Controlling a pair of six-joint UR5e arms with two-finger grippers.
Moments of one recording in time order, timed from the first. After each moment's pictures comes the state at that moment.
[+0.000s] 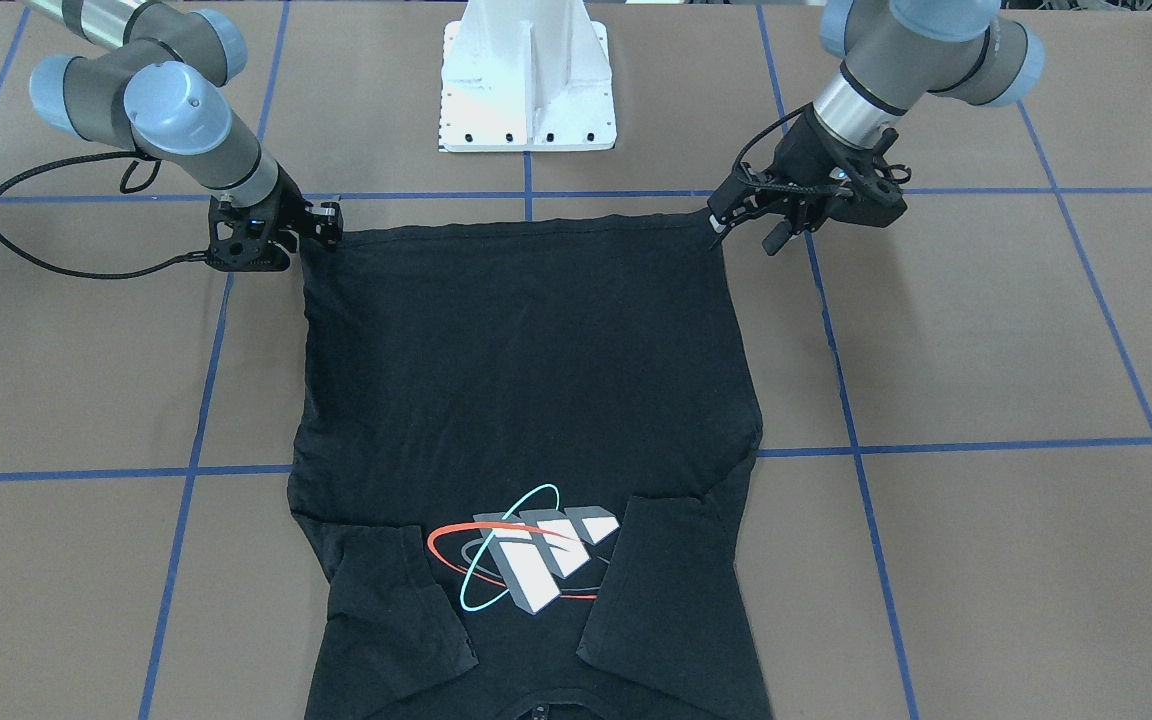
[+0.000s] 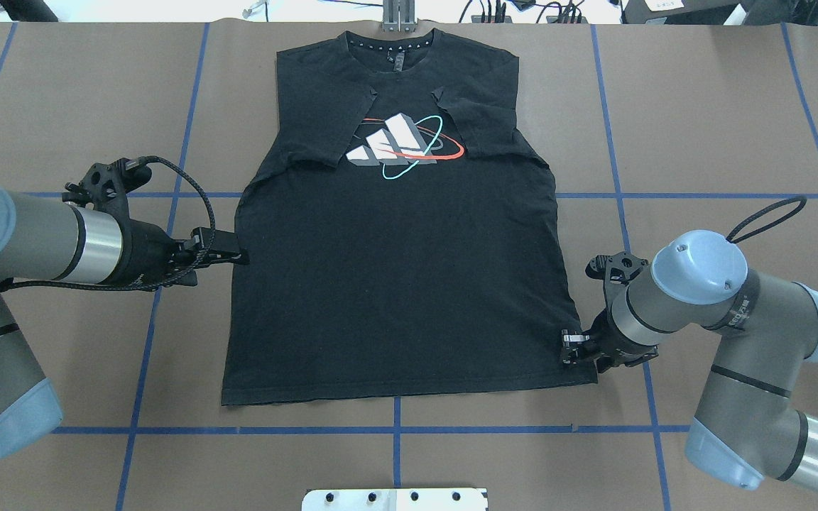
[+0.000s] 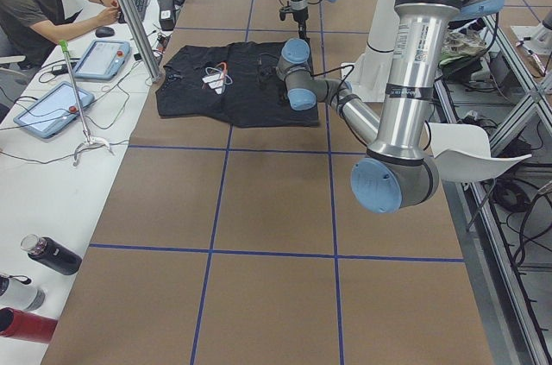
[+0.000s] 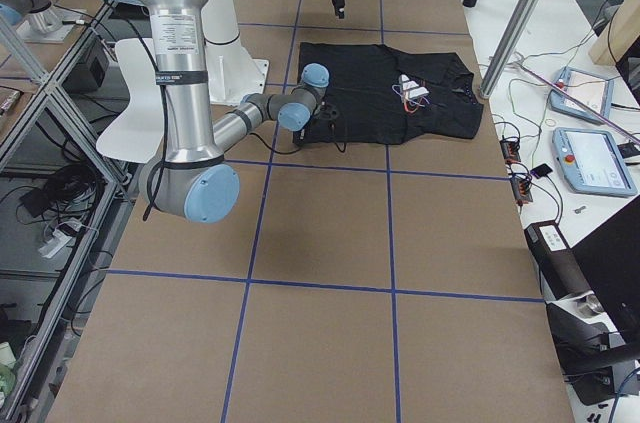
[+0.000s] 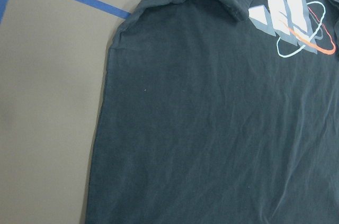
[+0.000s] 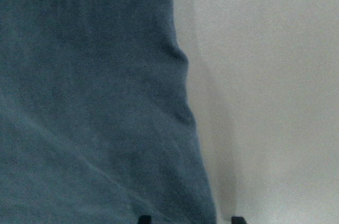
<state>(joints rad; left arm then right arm) -0.64 -1.73 -1.99 -2.18 -1.96 -1.52 0.51 -1.45 1.88 -1.27 2.11 1.28</state>
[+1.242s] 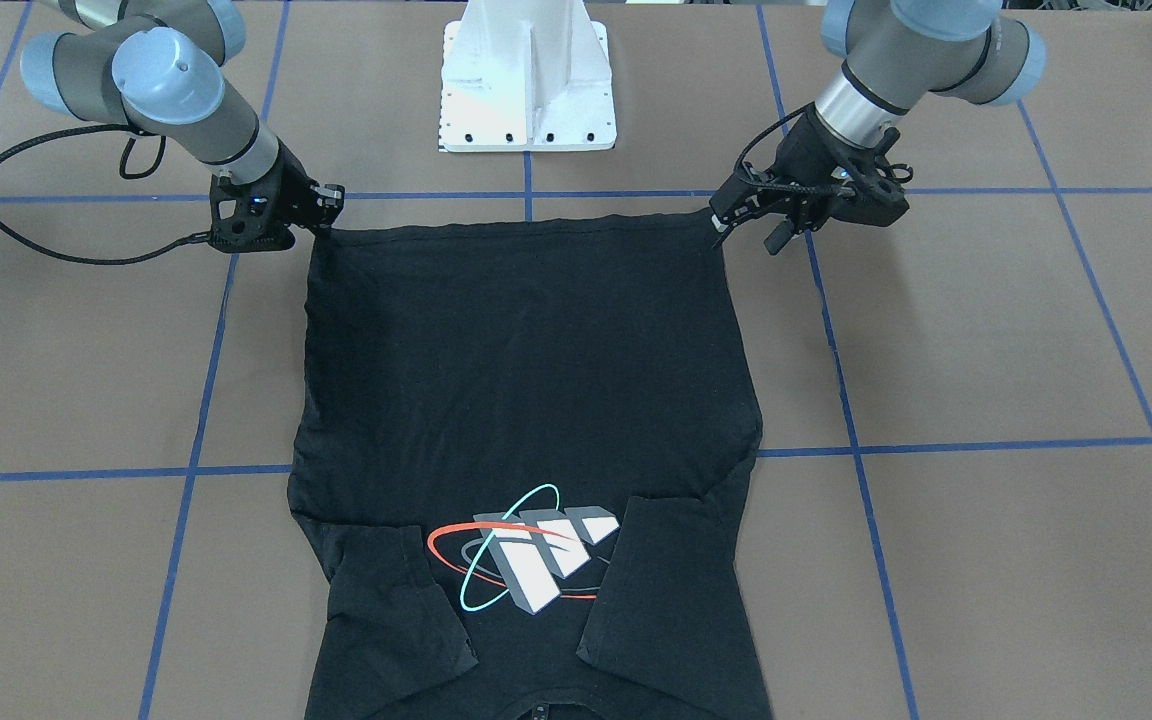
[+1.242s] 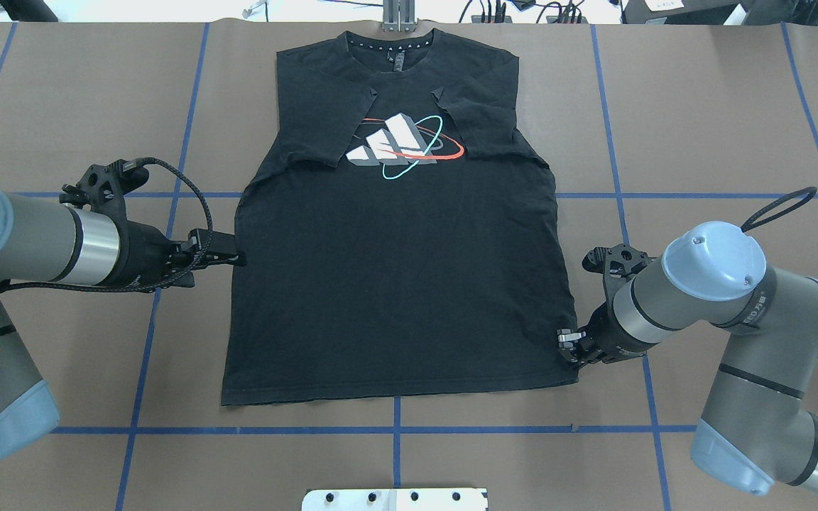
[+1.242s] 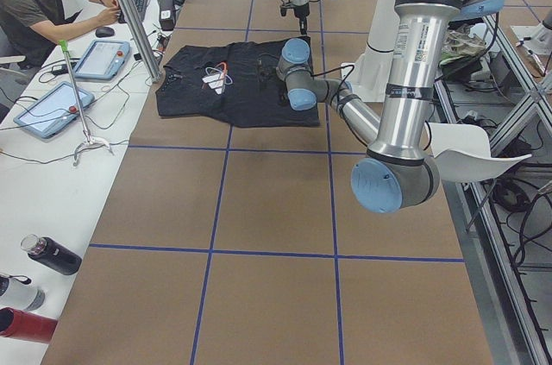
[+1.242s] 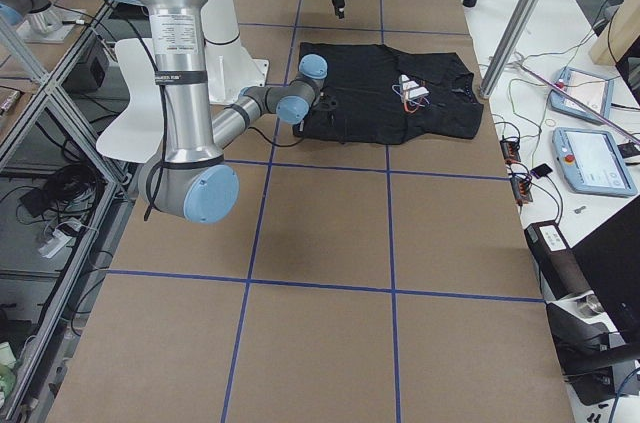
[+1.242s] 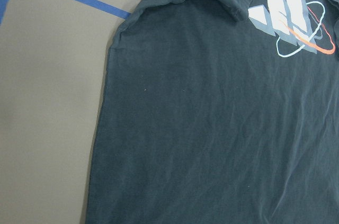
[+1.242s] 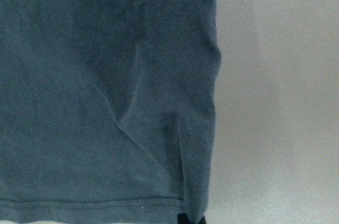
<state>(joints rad) -0.64 -1.72 -1.99 -2.18 -1.96 -1.52 0.52 -1.44 1.95 -1.27 2.13 1.28</state>
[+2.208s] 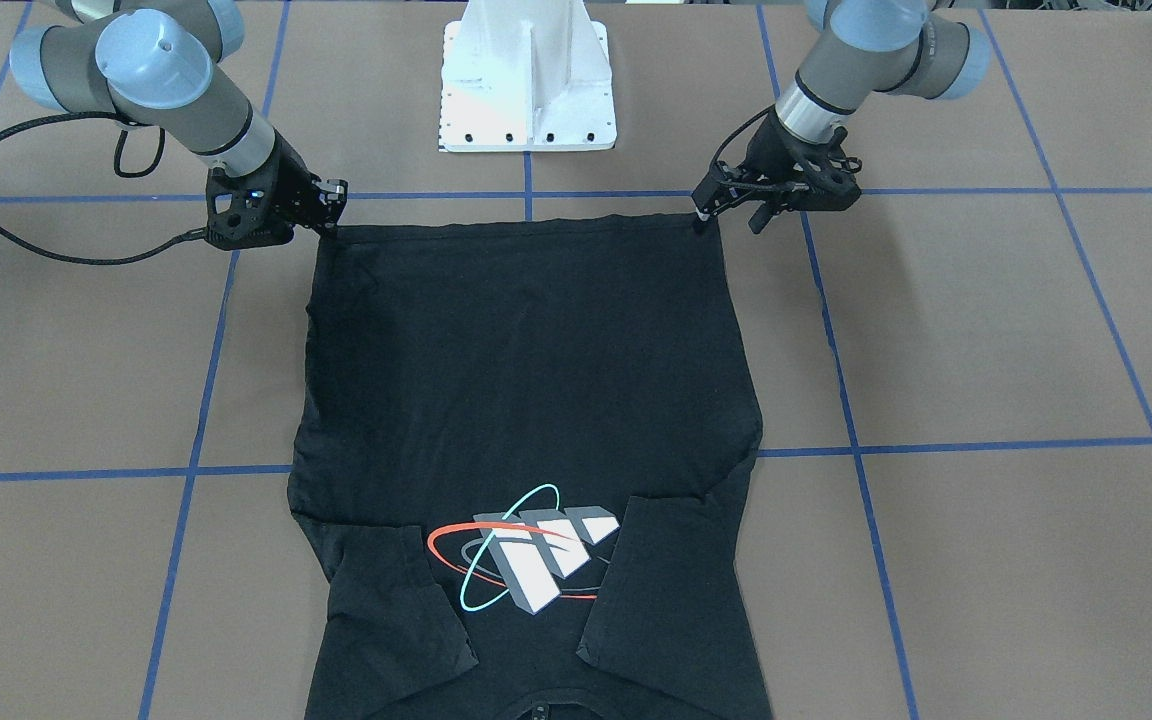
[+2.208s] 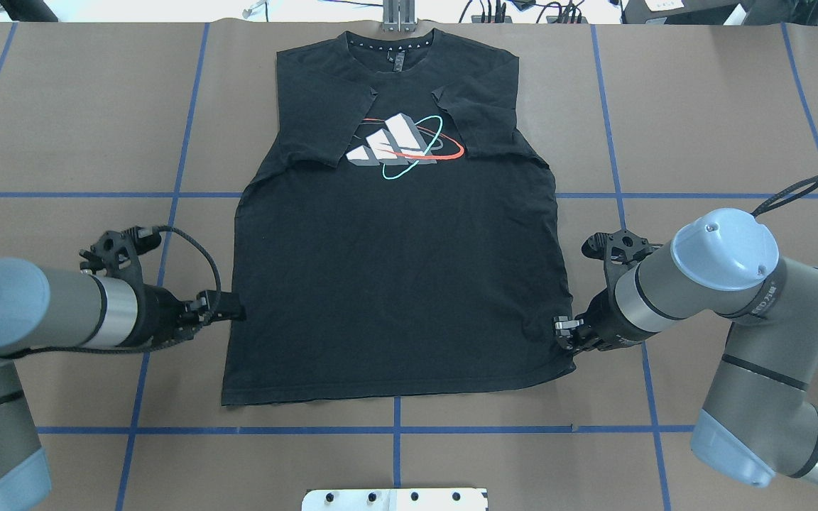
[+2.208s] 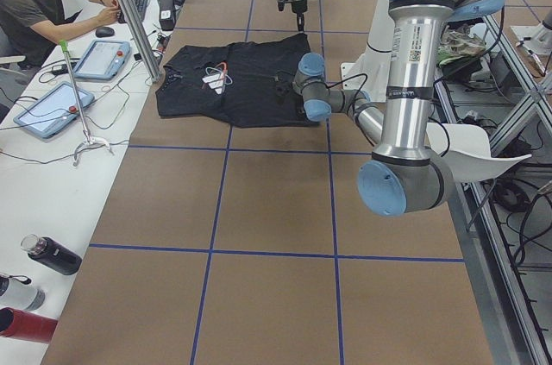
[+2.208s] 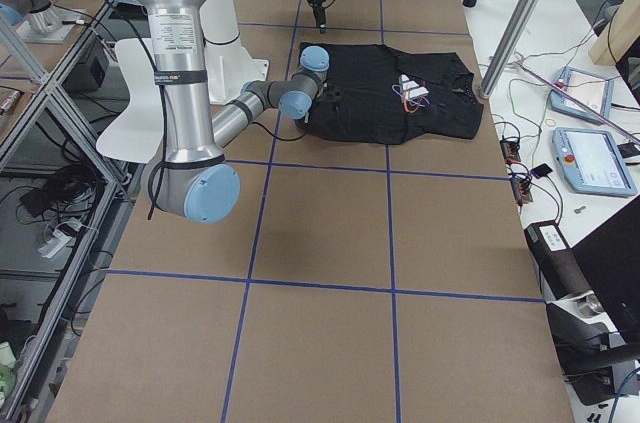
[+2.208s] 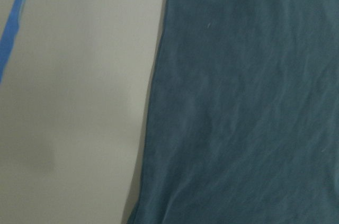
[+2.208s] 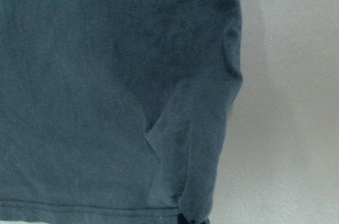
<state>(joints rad) -0.40 -1.64 -1.98 -2.18 -1.78 -1.62 0.54 -1.43 1.96 -1.23 2.12 1.27</state>
